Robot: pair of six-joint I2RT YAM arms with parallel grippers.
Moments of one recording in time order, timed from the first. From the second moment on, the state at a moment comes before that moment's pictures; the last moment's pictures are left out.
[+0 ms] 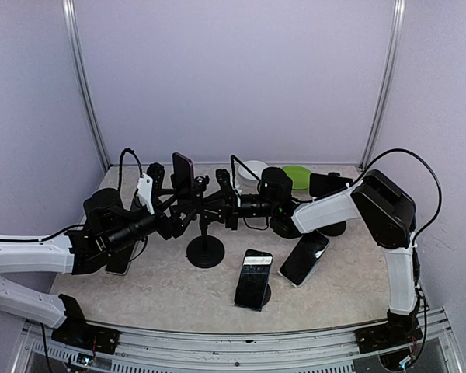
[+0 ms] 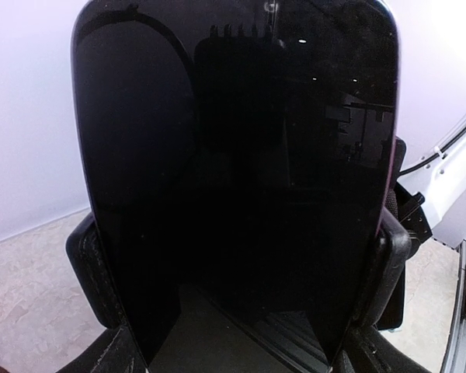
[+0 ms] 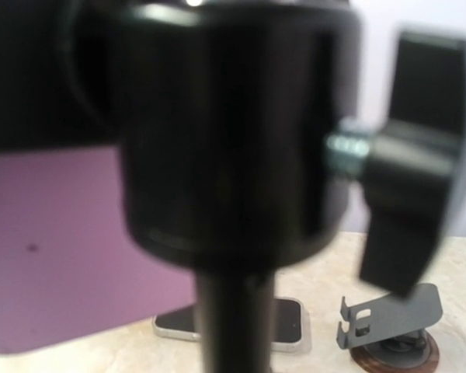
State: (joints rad) left arm -0.84 1.13 0.54 0.56 -0.04 -0.10; right arm 0.83 2.13 1.29 0.94 -0.84 -0.01
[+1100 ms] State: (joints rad) left arm -0.91 1.13 0.53 0.58 -0.19 -0.05; right arm 0.89 1.59 0.98 0.65 -0.50 0.16
